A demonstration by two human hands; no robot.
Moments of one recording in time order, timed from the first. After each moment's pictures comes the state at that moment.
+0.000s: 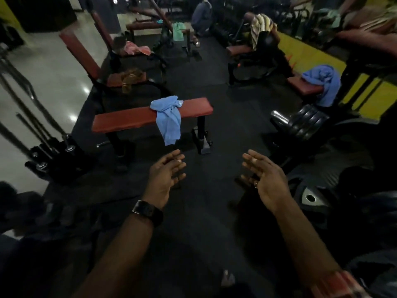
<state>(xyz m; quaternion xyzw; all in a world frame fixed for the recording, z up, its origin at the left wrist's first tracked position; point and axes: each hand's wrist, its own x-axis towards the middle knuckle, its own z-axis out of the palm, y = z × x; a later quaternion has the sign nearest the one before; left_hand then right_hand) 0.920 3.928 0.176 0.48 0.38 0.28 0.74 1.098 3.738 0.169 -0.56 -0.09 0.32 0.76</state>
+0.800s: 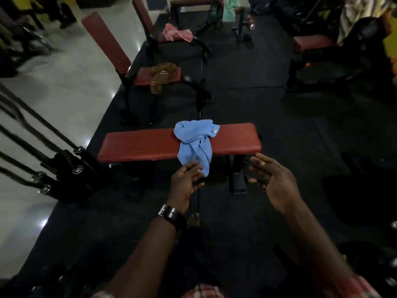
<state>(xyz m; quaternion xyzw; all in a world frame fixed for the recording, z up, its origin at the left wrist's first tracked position) 1.270 4.363 0.101 0.41 0.48 0.30 0.72 1.466 4.236 0.110 -0.59 -0.11 0.42 0.68</state>
